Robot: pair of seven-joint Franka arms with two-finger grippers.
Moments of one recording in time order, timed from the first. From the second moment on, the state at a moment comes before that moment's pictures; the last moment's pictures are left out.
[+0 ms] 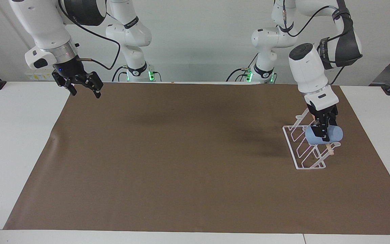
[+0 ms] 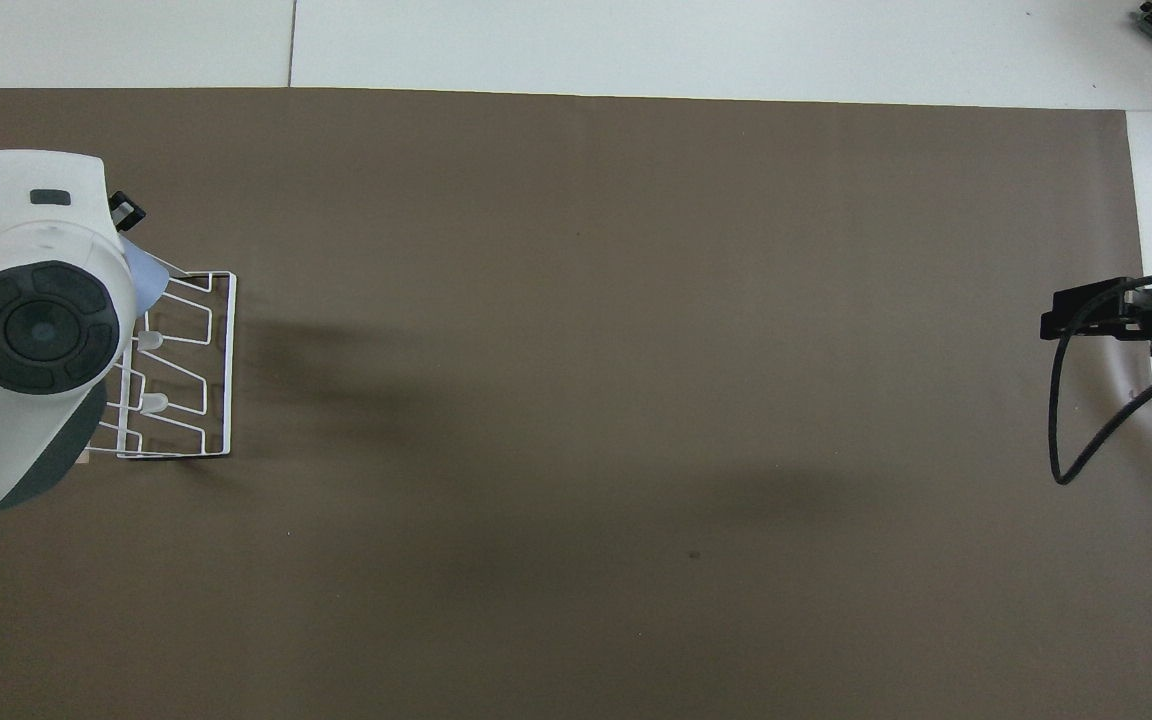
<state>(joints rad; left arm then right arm) -0.01 0.01 -0.16 -1.98 0.80 2.23 -1.38 -0.18 -0.05 0.11 -1.68 0.03 1.66 0.08</state>
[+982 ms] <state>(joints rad) -0.04 0.03 -0.16 -2.02 0.96 2.27 -1.59 -0.18 -0.06 0.11 -1.68 0.03 1.66 0.05</state>
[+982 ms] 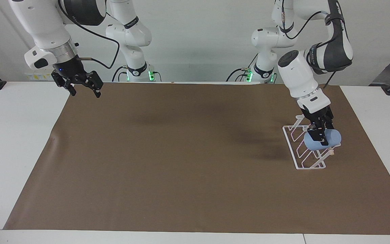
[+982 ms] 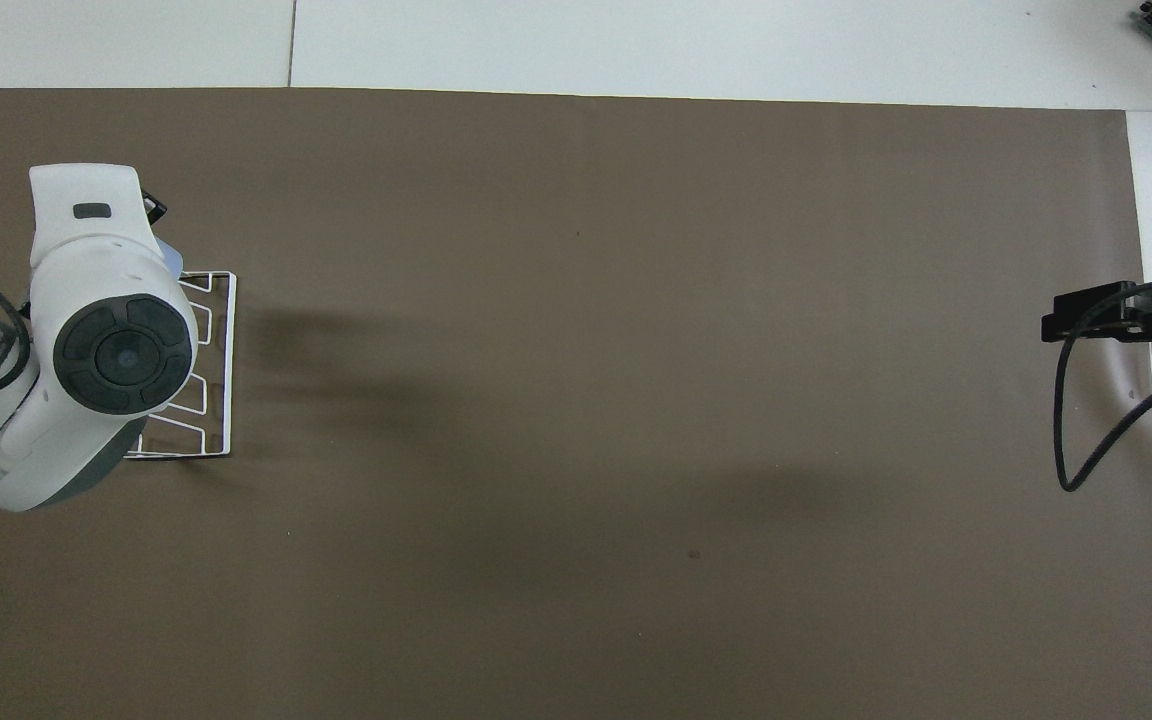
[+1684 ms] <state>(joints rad) -0.03 0.03 -0.15 -2.08 0.98 2.34 -1.60 -0.18 -0.06 0.11 -1.68 0.03 1.66 0.05</state>
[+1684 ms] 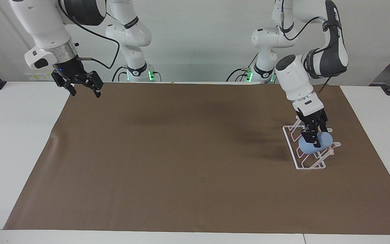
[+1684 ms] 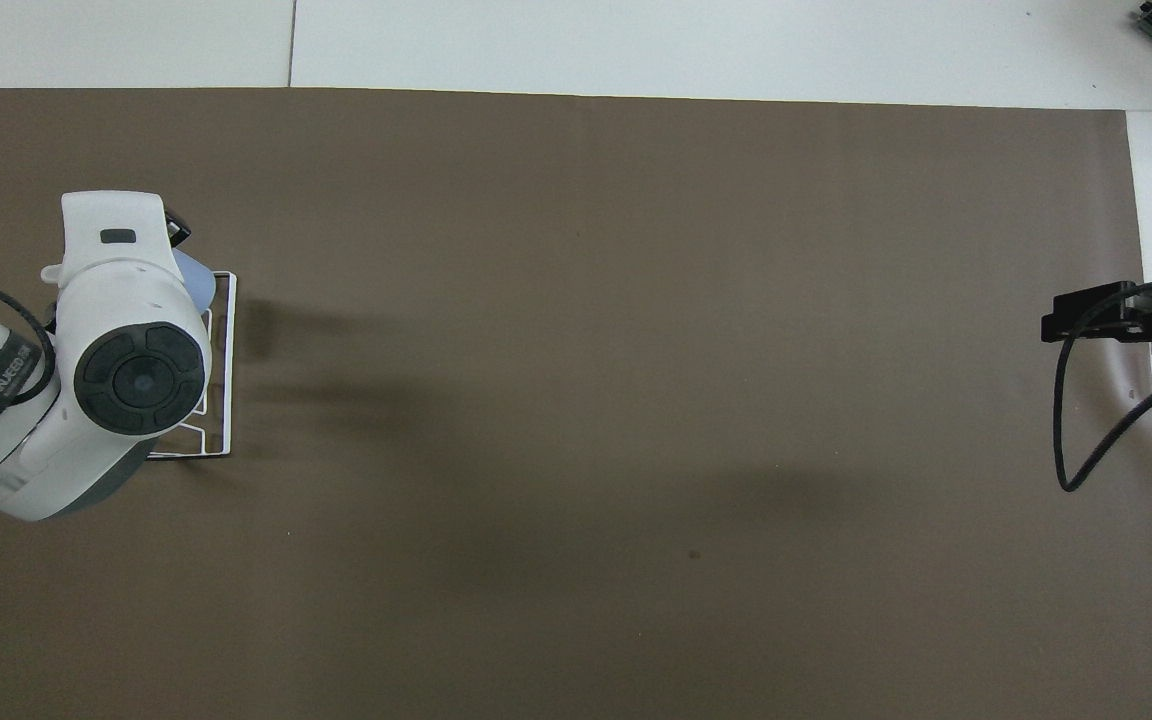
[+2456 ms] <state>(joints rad) -0.03 0.03 -0.16 -1.97 0.63 2.32 -1.31 -0.18 -0.06 0.11 -1.68 0.03 1.66 0.05</state>
